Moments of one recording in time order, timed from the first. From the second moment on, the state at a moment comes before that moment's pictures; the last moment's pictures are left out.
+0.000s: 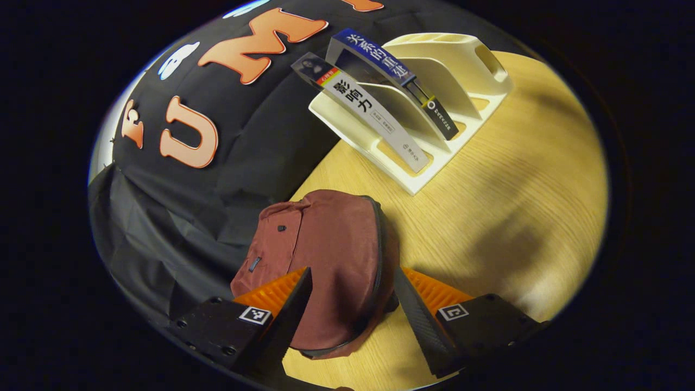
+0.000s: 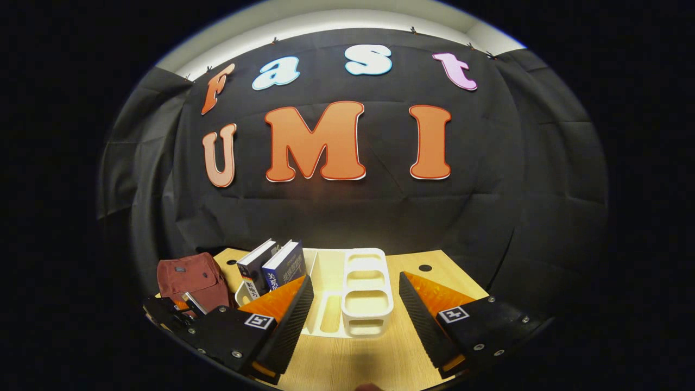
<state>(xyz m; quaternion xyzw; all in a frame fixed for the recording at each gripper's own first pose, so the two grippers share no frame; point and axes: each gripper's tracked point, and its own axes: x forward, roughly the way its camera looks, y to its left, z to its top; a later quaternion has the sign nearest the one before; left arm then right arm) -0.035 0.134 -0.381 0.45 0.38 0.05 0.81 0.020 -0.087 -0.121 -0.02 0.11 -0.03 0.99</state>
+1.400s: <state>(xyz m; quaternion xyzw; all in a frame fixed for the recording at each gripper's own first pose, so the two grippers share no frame) 0.022 0.170 -0.245 0.32 0.38 -0.02 0.87 0.081 0.016 -0.105 -0.06 0.15 0.01 0.99</state>
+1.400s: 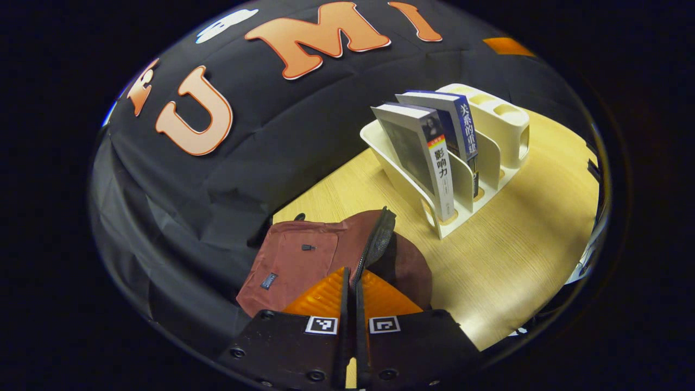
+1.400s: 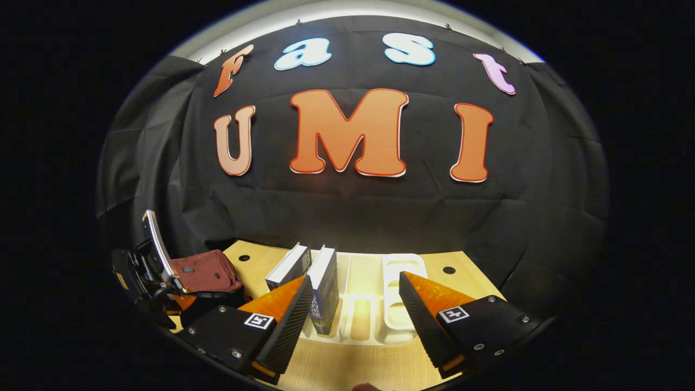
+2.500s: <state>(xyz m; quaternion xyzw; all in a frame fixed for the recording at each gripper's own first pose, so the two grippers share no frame) 0.085 0.239 -0.169 0.13 0.42 -0.15 0.89 0.175 0.152 -0.158 -0.10 0.42 0.04 0.90</state>
